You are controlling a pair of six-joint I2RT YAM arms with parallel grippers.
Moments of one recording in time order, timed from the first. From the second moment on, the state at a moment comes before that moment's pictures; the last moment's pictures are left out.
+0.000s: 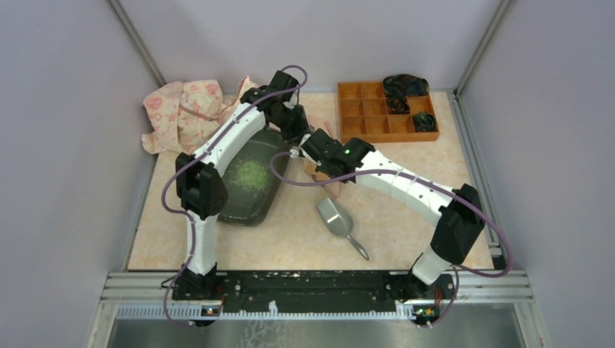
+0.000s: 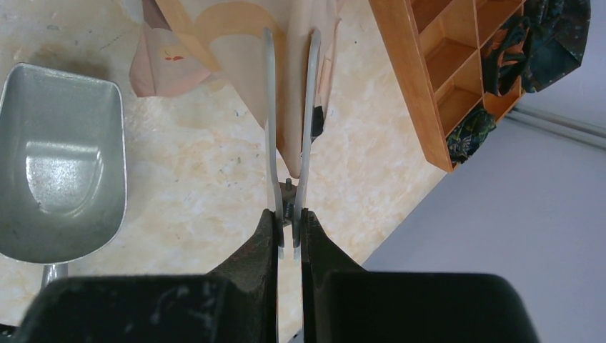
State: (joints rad) left arm -0.53 2.09 2.06 -1.00 0.24 -0.75; right arm 0.87 1.60 1.46 -0.98 0.53 -0.33
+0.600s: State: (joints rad) left arm -0.37 2.08 2.13 -0.95 0.25 -0.78; right arm 0.86 1.65 1.53 -1.05 0.52 -0.30
